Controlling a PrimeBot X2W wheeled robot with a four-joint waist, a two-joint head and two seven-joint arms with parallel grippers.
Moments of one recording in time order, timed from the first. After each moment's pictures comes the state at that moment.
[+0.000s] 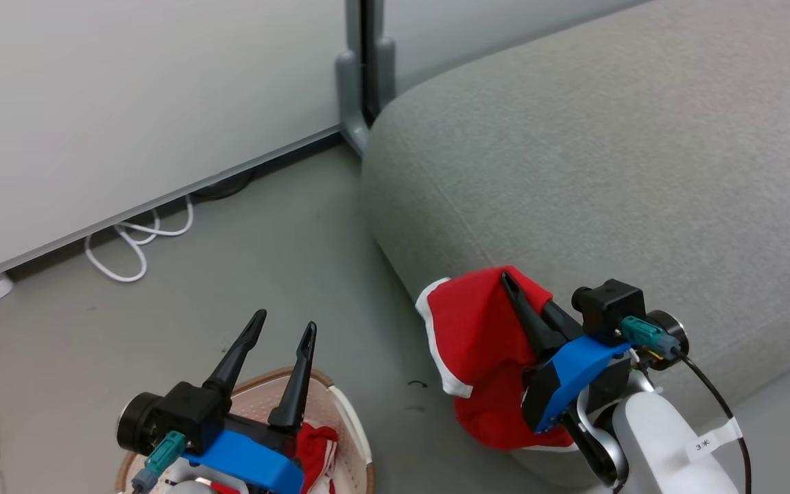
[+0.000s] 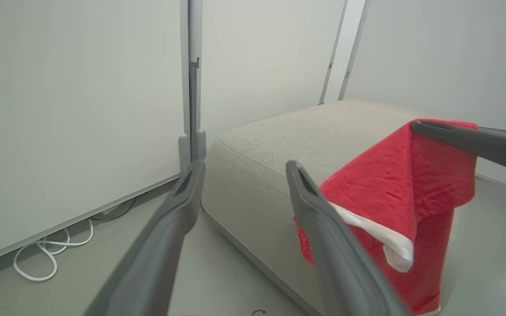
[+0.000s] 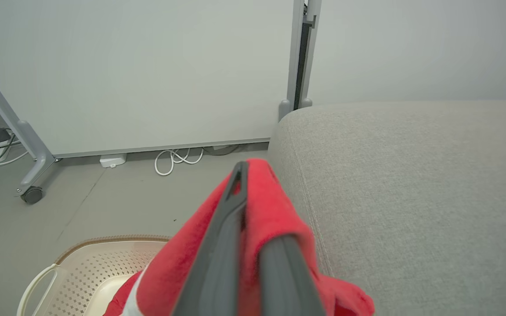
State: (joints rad) left arm -0.12 0.21 -0.38 0.23 -0.33 -0.12 -0.26; right arm -0.35 -0.05 0.27 0.36 0.16 0.13 -0.01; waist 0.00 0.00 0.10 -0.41
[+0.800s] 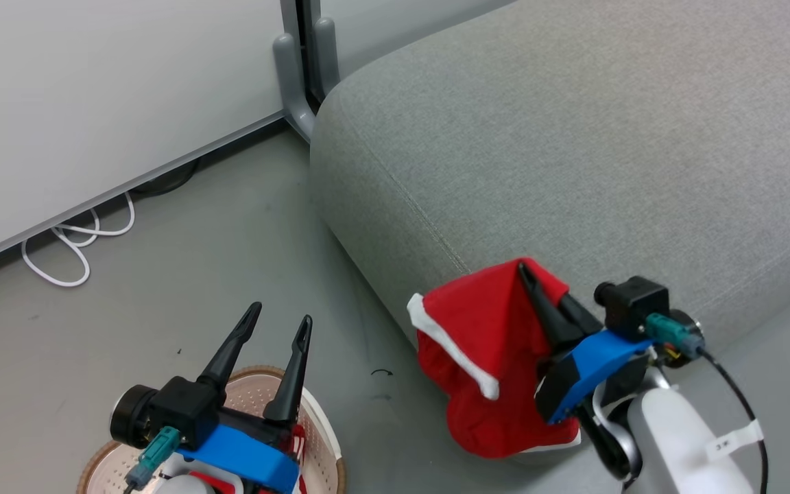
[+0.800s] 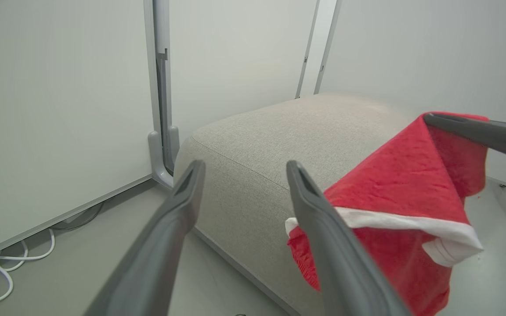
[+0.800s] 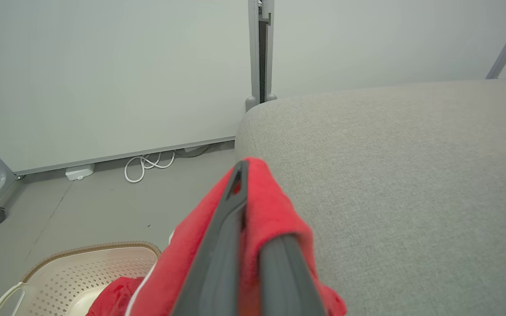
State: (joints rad) left arm -0.13 0.22 -0.37 0.22 -0.32 -0.13 -0.26; right arm -0.33 -0.05 0.23 0.35 0.18 0.13 -0.04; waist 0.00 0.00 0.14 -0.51
